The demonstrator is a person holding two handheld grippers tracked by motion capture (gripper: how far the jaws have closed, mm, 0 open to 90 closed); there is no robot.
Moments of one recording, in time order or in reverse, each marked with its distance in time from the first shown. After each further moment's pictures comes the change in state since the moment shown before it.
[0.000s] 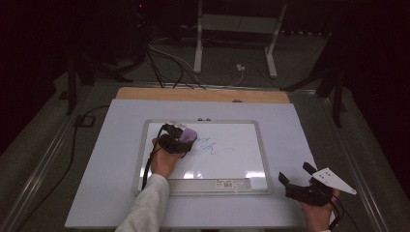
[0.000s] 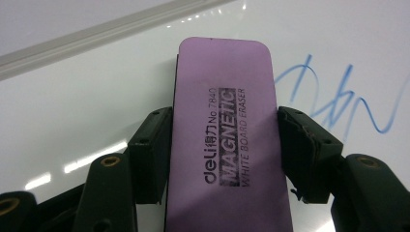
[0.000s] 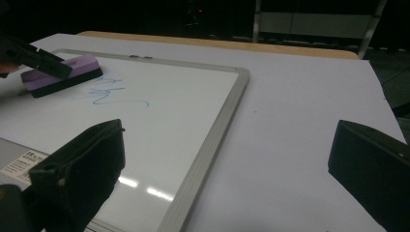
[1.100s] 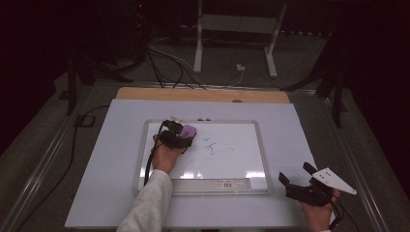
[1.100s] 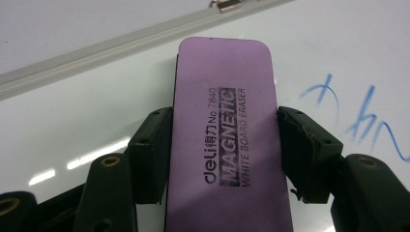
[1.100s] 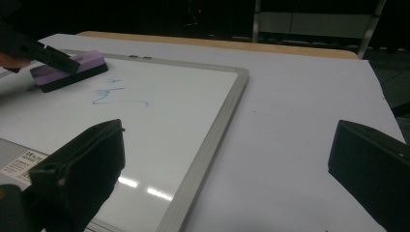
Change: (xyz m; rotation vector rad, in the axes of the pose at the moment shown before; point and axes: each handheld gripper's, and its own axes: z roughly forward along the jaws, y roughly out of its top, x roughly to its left) left arm 0.005 0.011 0.009 0.001 0.028 -0.021; right arm -0.001 0.000 0.000 0.000 -0.001 0.001
